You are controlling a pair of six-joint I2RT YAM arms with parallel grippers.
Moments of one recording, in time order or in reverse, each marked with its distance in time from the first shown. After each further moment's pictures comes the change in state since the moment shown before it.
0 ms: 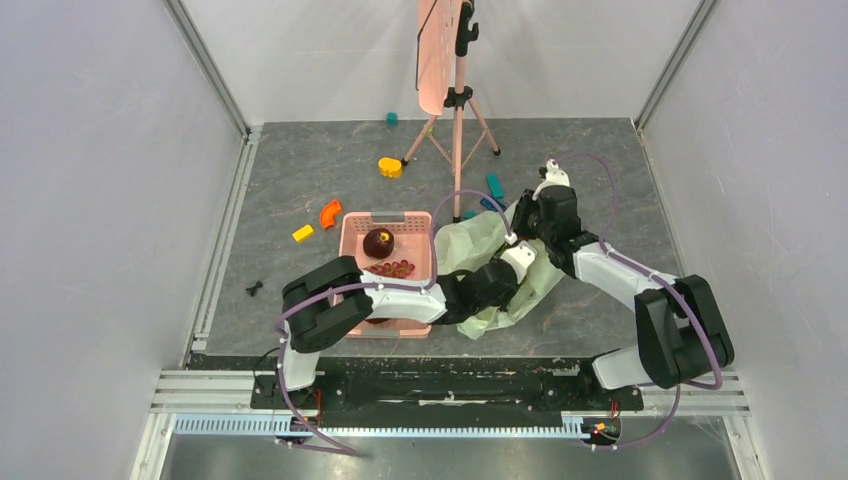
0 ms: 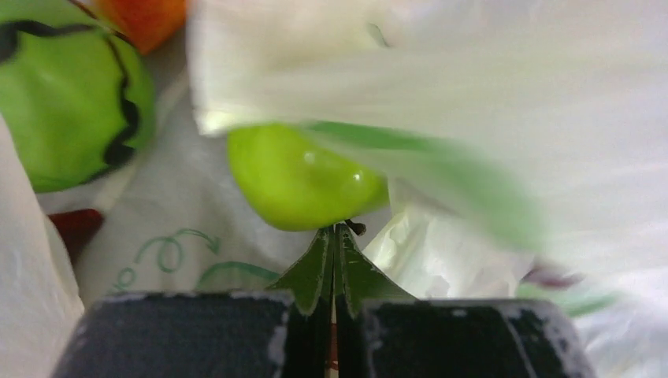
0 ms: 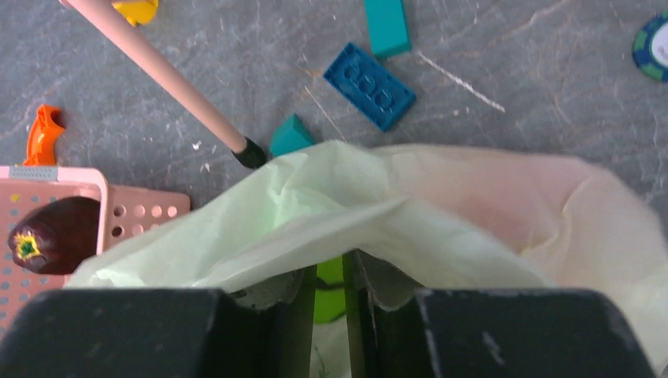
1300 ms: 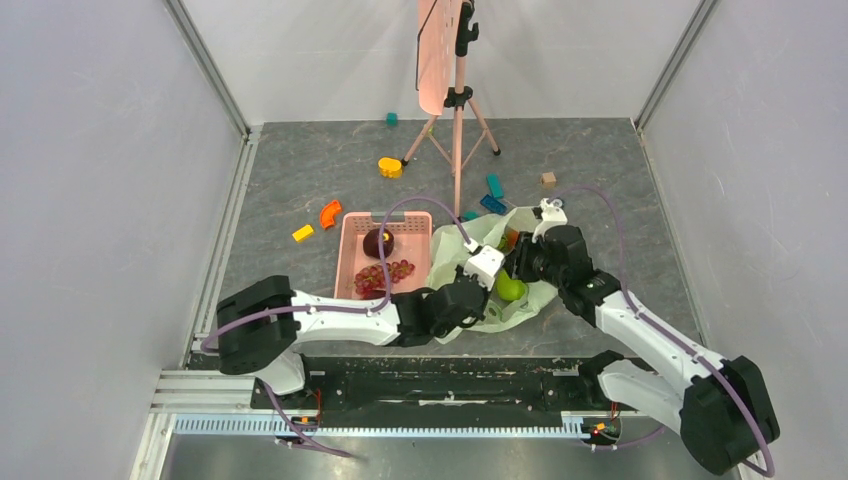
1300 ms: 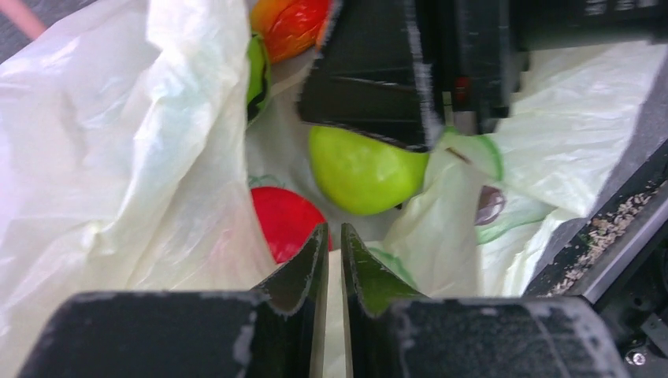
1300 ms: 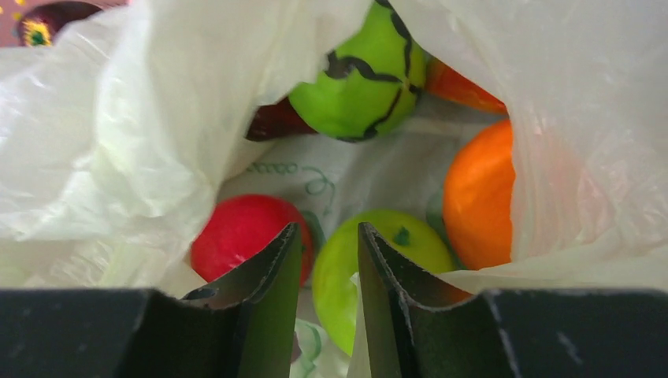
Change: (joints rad) left arm -0.106 -0.341 -0.262 0.053 -0.228 -0.060; right arm 0.138 -0.377 -0.174 -0.242 -0.051 -0.049
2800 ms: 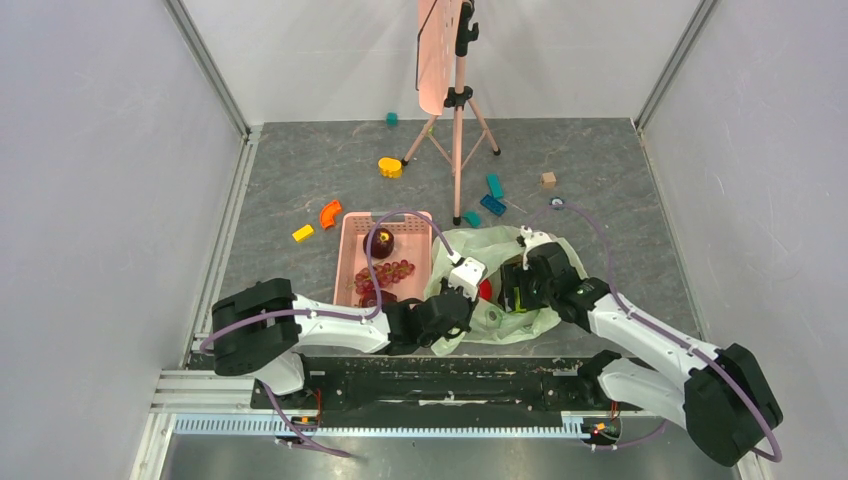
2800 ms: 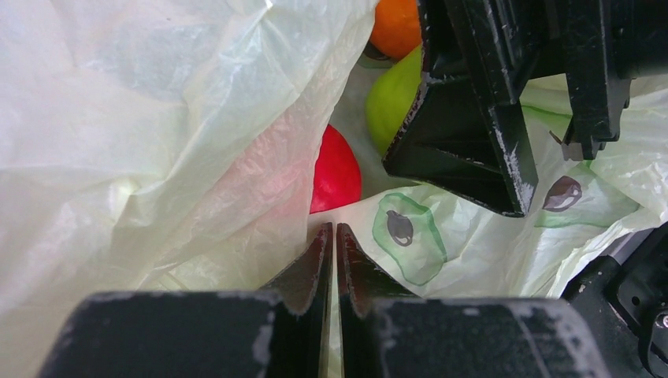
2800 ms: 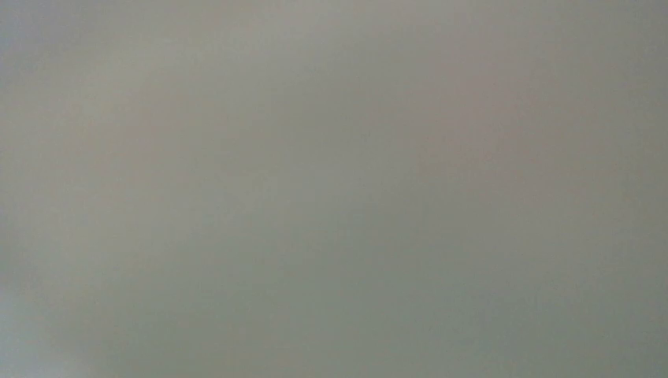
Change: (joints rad) left arm 0.000 -0.039 -0.176 0.078 0.011 -0.097; right arm 0.112 0.018 -0.045 -0.261 0.106 -0.100
